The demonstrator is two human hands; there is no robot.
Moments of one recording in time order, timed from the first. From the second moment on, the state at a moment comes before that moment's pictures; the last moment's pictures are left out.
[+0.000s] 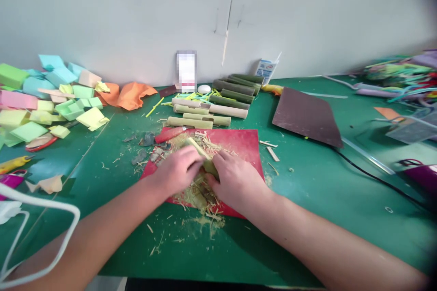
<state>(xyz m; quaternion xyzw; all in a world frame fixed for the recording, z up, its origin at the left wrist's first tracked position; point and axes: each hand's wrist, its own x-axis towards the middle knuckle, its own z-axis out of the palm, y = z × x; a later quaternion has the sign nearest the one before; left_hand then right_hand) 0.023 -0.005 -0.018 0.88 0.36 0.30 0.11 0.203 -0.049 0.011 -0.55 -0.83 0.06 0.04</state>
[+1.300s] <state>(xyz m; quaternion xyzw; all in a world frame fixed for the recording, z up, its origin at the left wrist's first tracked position) 0.024 -0.007 -0.018 0.87 0.38 0.32 0.08 0.205 -0.047 0.006 -0.55 -0.83 0.07 0.08</state>
